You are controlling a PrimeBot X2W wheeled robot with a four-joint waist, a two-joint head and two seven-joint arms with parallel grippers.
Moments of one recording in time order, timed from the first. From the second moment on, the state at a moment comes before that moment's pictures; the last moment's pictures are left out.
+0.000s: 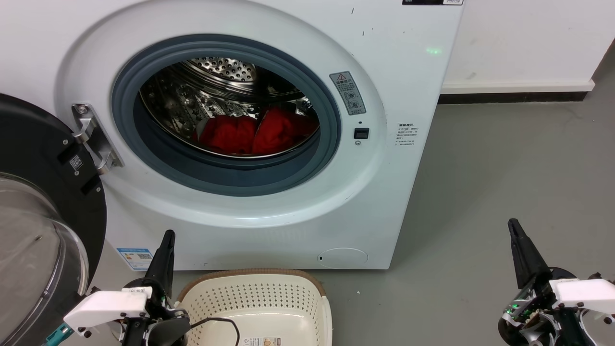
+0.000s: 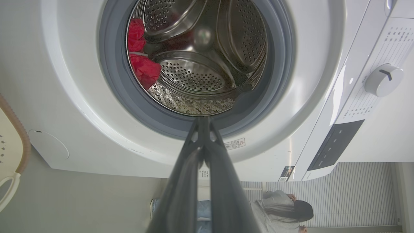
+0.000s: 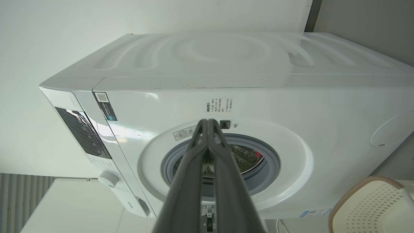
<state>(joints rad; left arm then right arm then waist) -0.11 0.05 0.11 0.25 -1.61 -0.13 0.11 -0.10 -0.05 -0.11 0.25 1.62 0.13 0.11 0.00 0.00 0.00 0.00</state>
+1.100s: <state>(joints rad) -0.08 0.05 0.06 0.23 -1.56 -0.13 0.06 -0.06 -0.05 -0.10 0.23 1.53 0.13 0.06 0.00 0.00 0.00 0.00</state>
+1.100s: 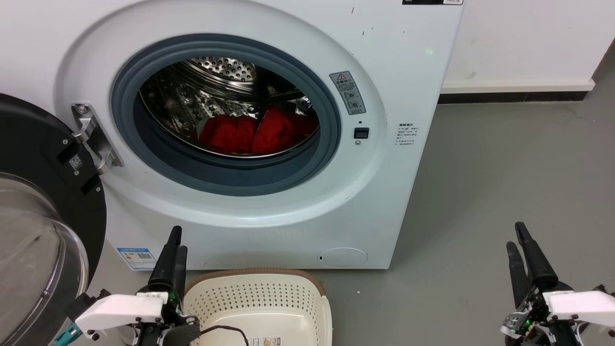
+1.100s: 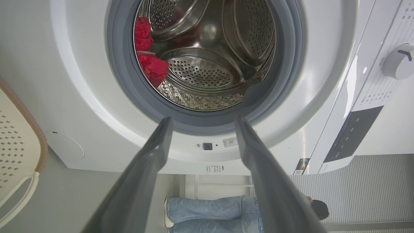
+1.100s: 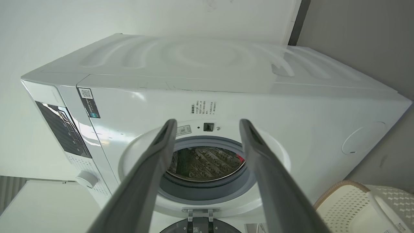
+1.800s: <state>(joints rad) -0.09 0.06 0.02 0.16 -1.04 -0.13 -0.04 -0.01 -0.05 -0.09 0.12 0.96 0.13 -0.04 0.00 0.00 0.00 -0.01</state>
